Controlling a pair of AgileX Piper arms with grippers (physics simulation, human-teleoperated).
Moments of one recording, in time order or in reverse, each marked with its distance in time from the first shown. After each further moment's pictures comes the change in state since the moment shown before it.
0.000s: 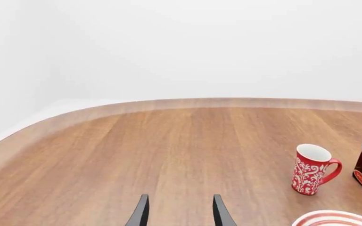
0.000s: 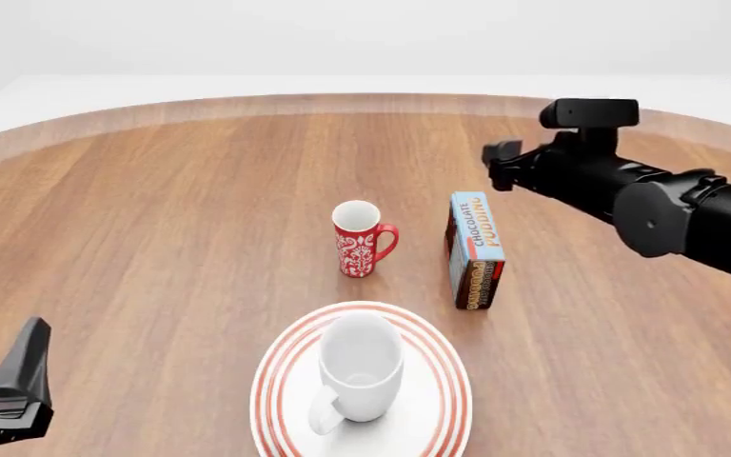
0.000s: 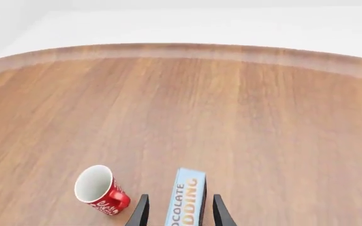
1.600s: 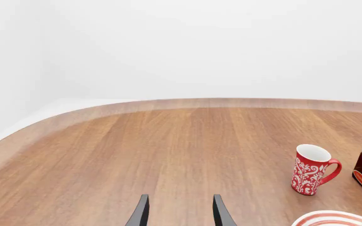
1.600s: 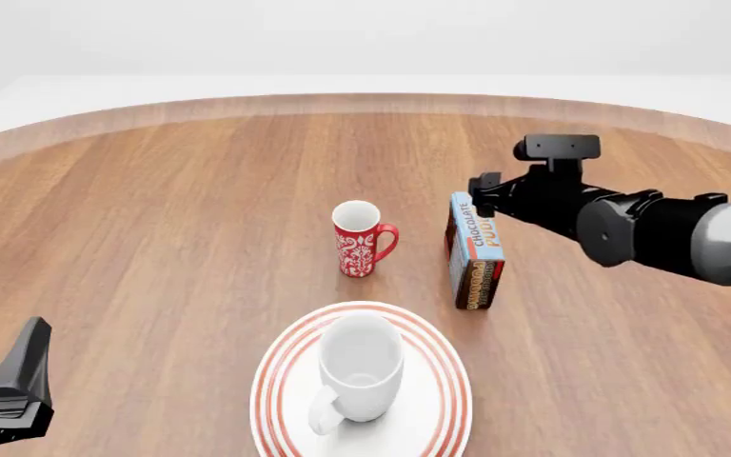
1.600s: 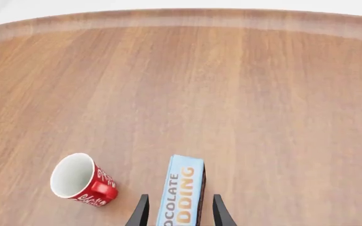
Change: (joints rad) left arm 0.000 0.003 0.000 -0.003 -0.002; right arm -0.004 0.159 -0.001 -0.048 0.019
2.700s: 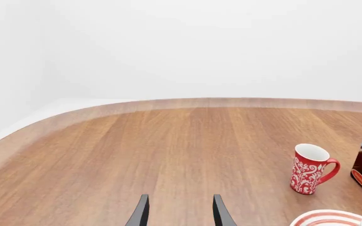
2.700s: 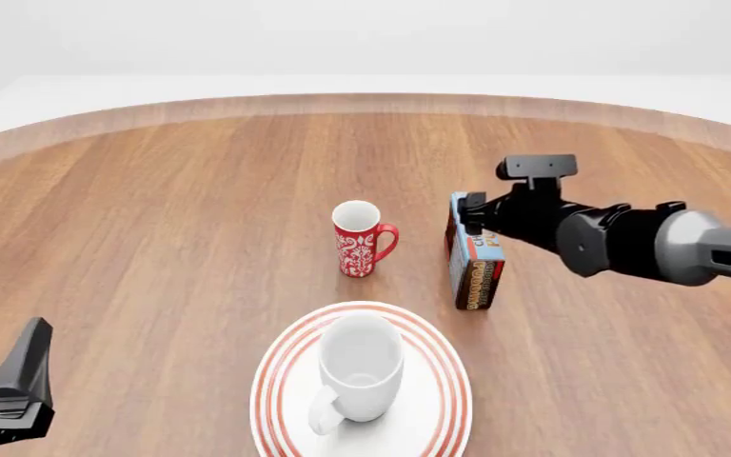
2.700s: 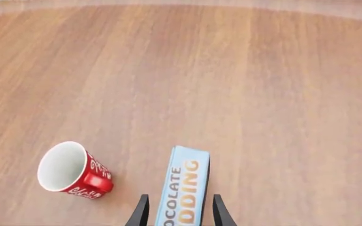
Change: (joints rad) left arm -0.006 -0.001 0.000 0.001 0.000; right arm 0.016 0.089 0.002 -0.035 -0.014
